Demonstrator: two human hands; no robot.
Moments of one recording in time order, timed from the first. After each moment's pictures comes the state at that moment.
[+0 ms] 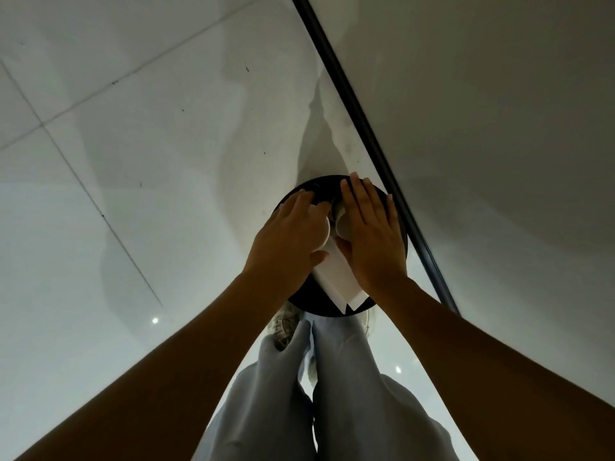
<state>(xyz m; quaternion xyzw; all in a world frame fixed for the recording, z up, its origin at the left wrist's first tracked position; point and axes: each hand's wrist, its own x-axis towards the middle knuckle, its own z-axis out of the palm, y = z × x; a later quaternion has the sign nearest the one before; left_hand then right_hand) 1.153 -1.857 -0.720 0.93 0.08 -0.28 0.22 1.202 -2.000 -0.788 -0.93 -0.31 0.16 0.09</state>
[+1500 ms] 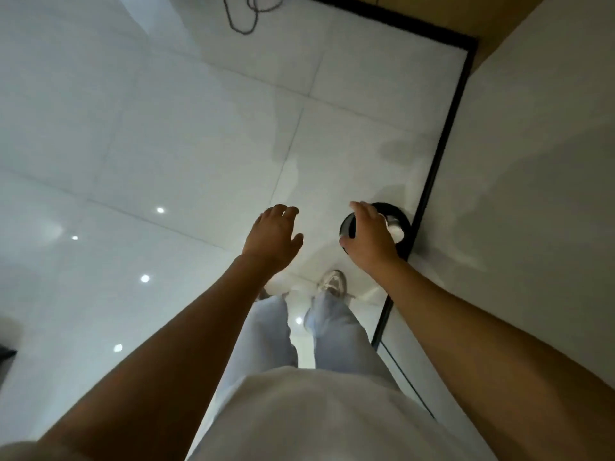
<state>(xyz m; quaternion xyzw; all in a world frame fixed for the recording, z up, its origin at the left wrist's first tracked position) 0.879 -1.913 -0.300 0.76 0.55 -0.13 0.32 1.056 -1.961 -0.323 -0.77 -0.51 0.39 0.02</state>
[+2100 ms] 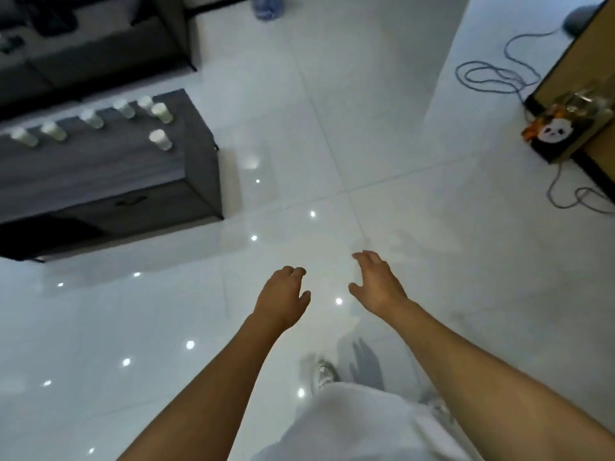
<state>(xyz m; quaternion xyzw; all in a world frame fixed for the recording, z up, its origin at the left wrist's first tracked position) 0.393 -2.172 -0.181 0.41 0.87 0.04 0.29 0.524 -2.028 -0.209 -0.37 -0.85 0.36 -0.12</state>
